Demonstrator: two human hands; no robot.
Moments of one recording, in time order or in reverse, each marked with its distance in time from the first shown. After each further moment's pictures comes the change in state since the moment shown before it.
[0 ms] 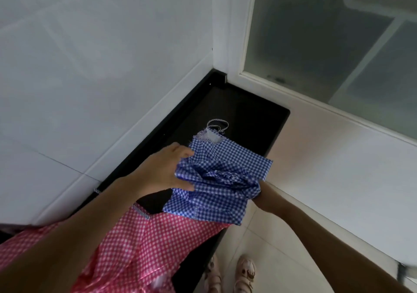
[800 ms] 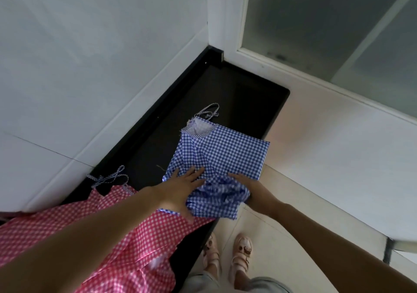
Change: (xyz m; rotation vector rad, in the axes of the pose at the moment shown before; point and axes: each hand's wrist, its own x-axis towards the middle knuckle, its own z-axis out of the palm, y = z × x) left_hand 0.012 -0.020 0.116 0.336 -0.520 0.123; right_hand -0.014 0.024 0.041 -0.067 0.025 -0.213
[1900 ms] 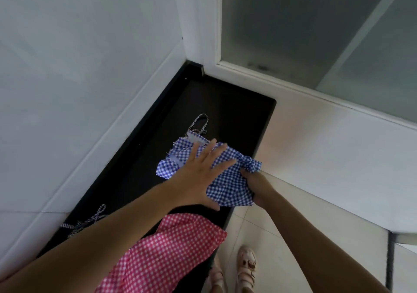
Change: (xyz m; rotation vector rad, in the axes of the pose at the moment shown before) left_hand 0.062 0.017 -0.101 0.254 0.466 0.153; right_hand 0.069 0.017 -0.041 1.108 0.434 0.820
